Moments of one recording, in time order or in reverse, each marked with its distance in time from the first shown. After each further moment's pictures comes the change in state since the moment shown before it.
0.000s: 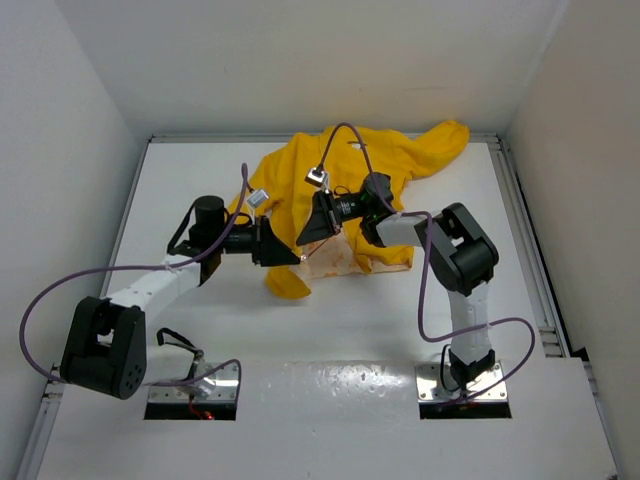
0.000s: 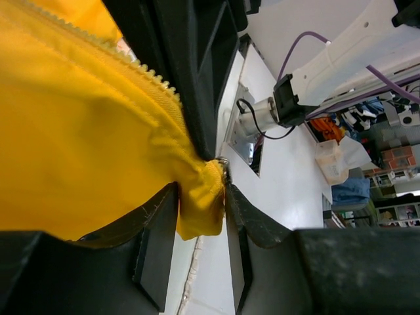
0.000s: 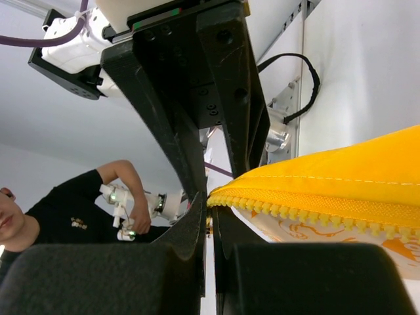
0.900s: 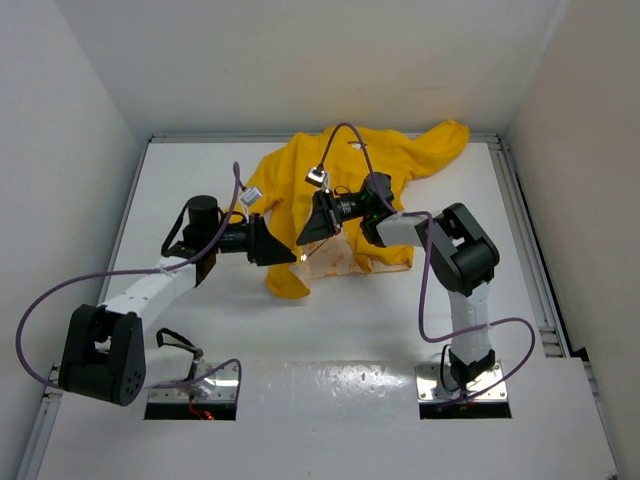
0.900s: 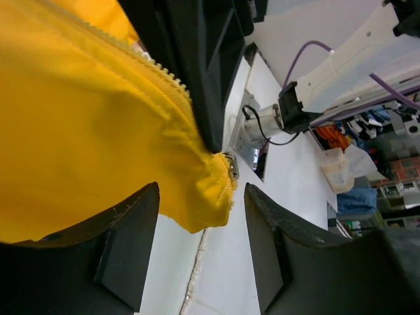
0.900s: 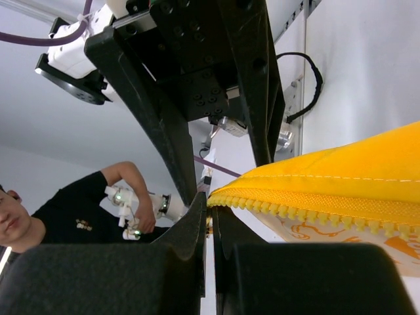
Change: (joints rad) left arm 0.038 -0.037 -0.003 -0.031 -0.016 0.009; right arm -0.001 -0.004 -0.002 -0.001 0.000 0.022
